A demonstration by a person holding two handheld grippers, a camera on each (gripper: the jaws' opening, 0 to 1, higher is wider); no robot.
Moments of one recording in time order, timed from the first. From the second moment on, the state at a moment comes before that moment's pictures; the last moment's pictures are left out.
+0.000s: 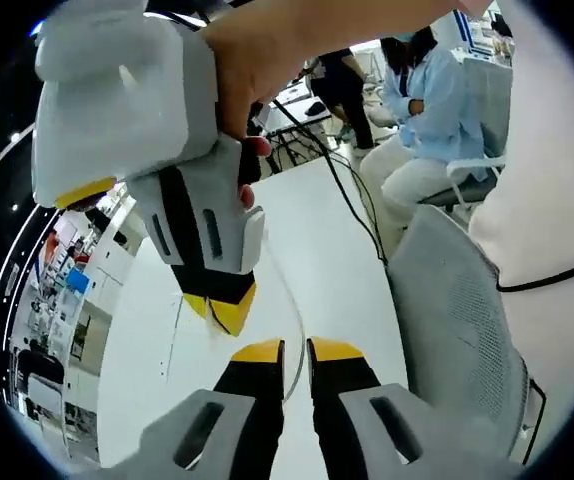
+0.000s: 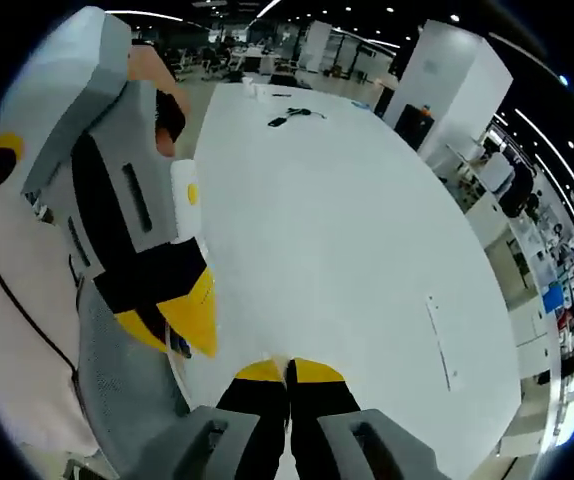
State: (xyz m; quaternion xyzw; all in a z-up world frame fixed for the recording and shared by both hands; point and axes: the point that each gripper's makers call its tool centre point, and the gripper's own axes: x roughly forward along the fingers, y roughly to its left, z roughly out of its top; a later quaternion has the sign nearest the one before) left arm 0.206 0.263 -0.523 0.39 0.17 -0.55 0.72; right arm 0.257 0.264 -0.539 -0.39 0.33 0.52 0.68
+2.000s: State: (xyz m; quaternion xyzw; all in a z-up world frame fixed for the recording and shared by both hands) left arm 0.231 0.347 -0.551 0.05 0.23 -0.41 0.88; right arm 0.396 0.236 -0.544 -0.49 0.25 0.41 0.73
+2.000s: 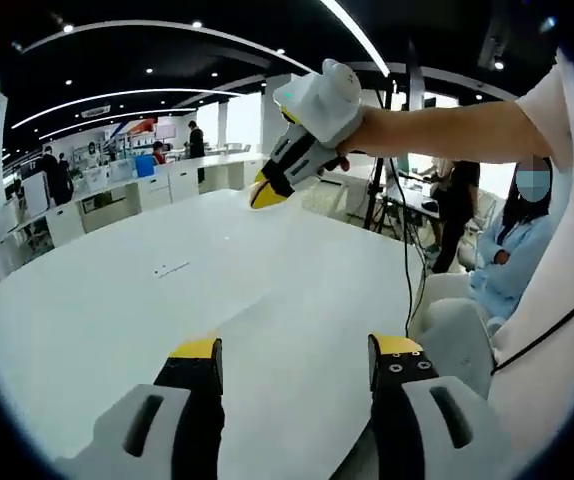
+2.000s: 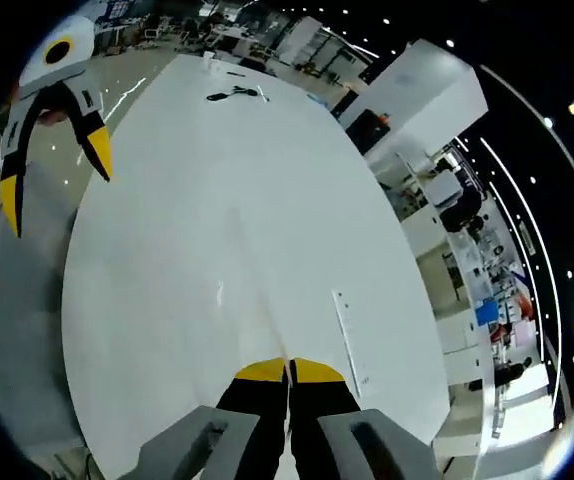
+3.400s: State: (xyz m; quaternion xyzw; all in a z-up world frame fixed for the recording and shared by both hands) left arm 0.220 0.361 -0.575 0.04 0.26 -0.39 0.88; right arm 0.353 0.257 -0.669 -0.55 0.16 0.37 0.73
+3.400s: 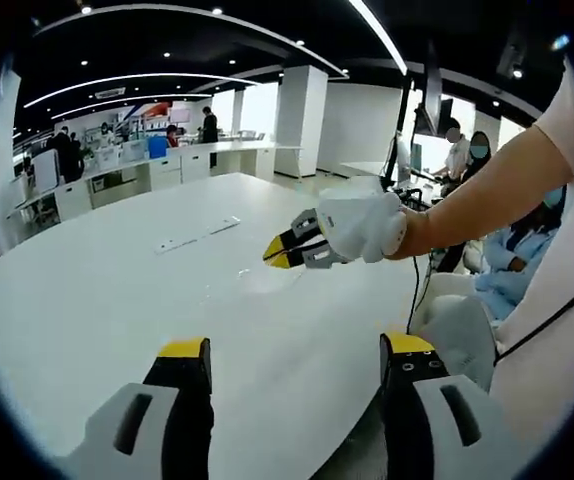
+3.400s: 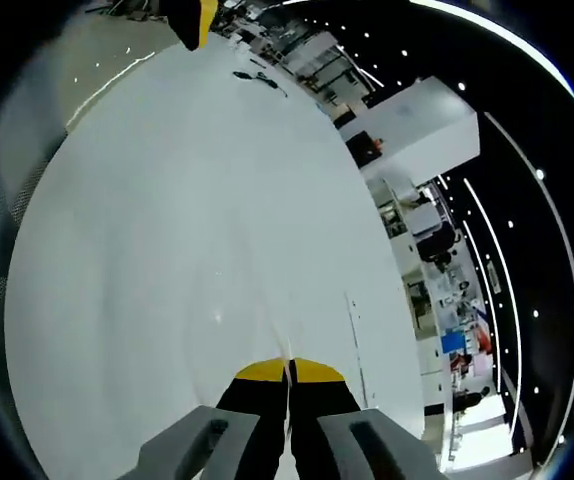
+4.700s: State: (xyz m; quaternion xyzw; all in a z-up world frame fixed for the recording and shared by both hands) left arm 0.212 0.356 -0.589 0.04 0.28 -0.40 0.87; right arm 0.318 0.255 -0.744 -0.53 0.23 0.43 0.69
